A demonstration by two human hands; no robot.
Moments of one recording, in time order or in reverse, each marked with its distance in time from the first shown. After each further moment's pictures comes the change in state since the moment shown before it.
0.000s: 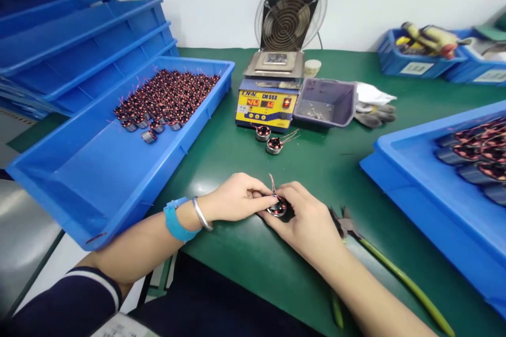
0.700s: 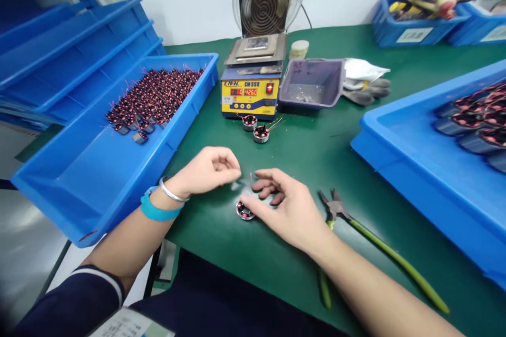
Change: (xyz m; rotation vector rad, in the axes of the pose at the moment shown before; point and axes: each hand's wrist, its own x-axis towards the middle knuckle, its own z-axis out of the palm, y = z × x) left_hand -0.001 0.017 -0.028 -0.191 0.214 -0.032; right_hand 0.001 -0.015 -0.007 0.548 -0.146 0.492
